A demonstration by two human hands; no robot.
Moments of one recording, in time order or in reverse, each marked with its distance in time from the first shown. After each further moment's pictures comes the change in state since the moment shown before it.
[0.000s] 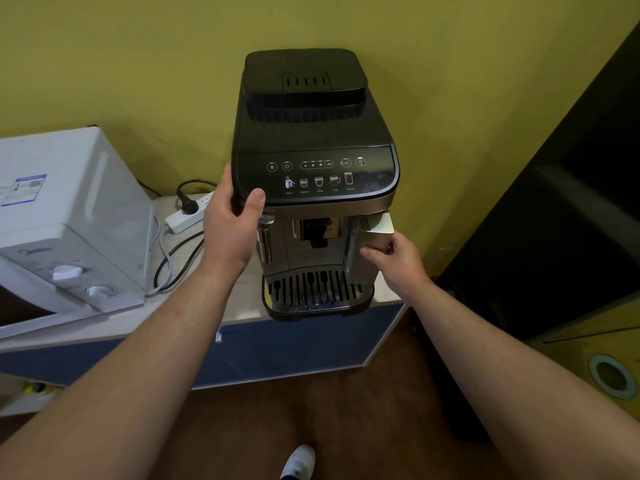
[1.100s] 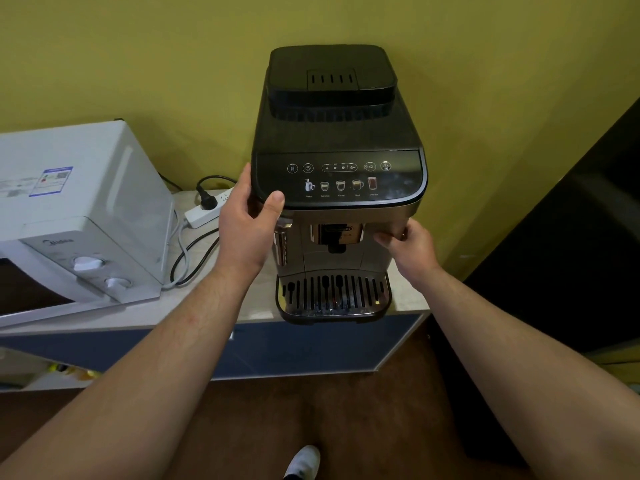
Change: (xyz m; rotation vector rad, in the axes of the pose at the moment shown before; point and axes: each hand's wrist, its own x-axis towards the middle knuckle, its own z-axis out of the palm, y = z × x) left_hand 0.003 -0.007 0.000 -0.020 0.014 -0.048; right_hand 0.050 0.000 0.011 -0.023 0.014 -0.007
